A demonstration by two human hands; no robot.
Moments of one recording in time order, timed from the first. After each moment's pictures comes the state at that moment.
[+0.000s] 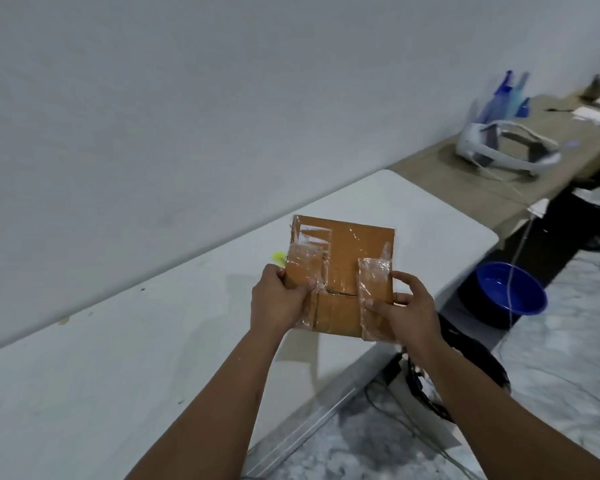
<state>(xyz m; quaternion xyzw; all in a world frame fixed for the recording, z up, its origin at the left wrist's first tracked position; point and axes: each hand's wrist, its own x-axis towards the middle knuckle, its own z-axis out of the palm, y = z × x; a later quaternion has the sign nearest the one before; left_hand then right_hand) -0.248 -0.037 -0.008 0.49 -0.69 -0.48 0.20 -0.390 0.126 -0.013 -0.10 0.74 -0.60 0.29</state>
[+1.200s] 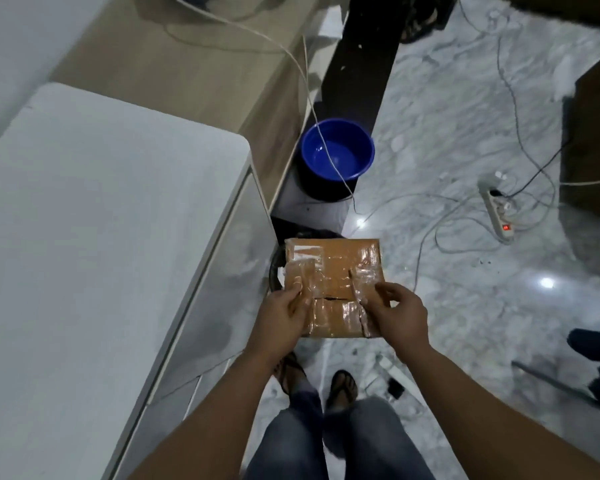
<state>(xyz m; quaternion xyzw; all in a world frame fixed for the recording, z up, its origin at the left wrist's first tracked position) -0.560 0.201 -0.196 0.20 -0.84 -0.49 -0.14 -0.608 0.409 -0.192 0.20 0.84 -0.47 0.17</state>
